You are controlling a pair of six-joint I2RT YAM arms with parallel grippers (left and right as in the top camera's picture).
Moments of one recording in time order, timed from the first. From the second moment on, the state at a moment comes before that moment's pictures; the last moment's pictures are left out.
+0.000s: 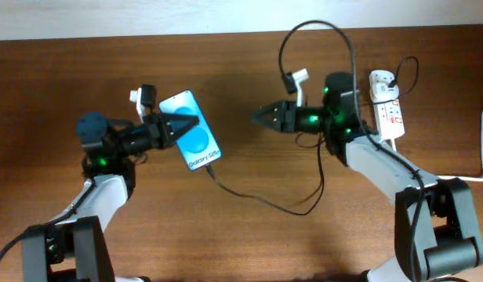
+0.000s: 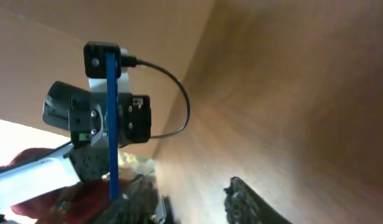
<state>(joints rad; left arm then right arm) 0.10 1.59 0.72 0.90 1.35 -1.22 0.19 1.73 1.01 0.31 -1.12 0.71</state>
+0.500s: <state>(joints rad) -0.17 1.59 1.26 -0.26 0.78 -0.72 0.03 1.66 1.79 -0.96 -0.42 0.15</state>
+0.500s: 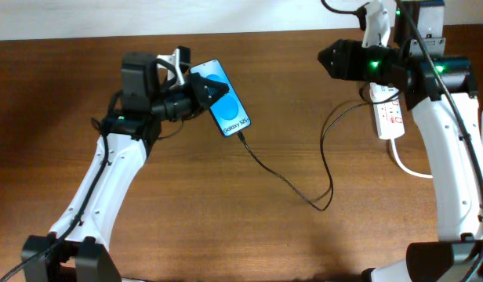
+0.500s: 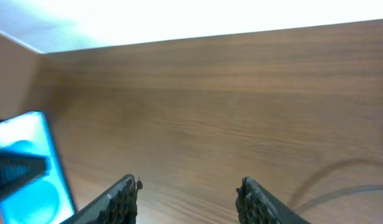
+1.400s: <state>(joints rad) -0.17 2.05 1.29 -0.46 0.65 -0.29 0.25 1.66 1.49 -1.29 -0.22 0.11</state>
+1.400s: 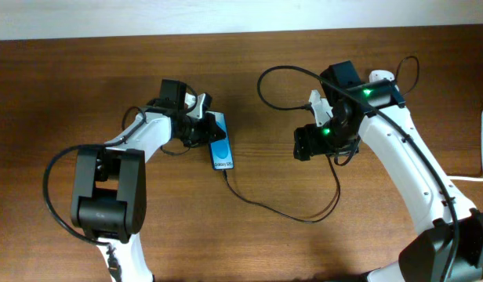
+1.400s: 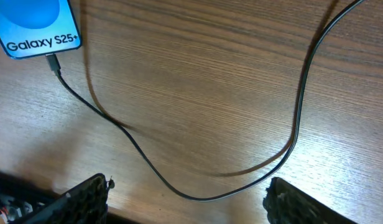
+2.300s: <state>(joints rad) -0.16 2.05 1.30 -0.58 0.50 -0.48 0.25 1.66 1.49 -1.29 -0.22 0.11</state>
